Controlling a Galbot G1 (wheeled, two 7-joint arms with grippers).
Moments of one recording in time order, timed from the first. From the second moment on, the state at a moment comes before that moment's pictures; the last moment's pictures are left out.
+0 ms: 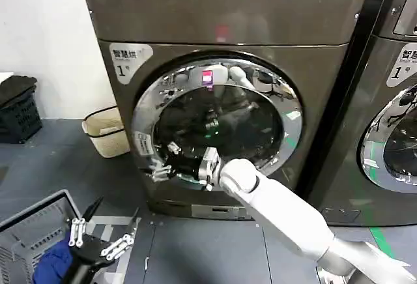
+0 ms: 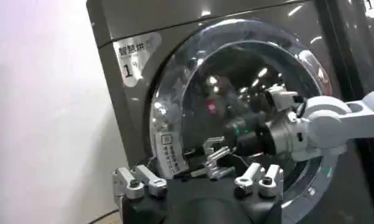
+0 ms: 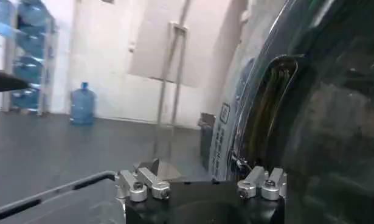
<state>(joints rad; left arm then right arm) 1.82 -1.28 -0.76 -2.44 -0.13 -0.05 0.20 -0.31 1.15 -0.40 1.47 0.65 0.00 -0.56</state>
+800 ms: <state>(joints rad) 1.67 -1.23 -0.97 -2.33 -0.32 0.03 0.23 -0.28 1.02 -0.50 1.58 0.83 0.15 -0.77</state>
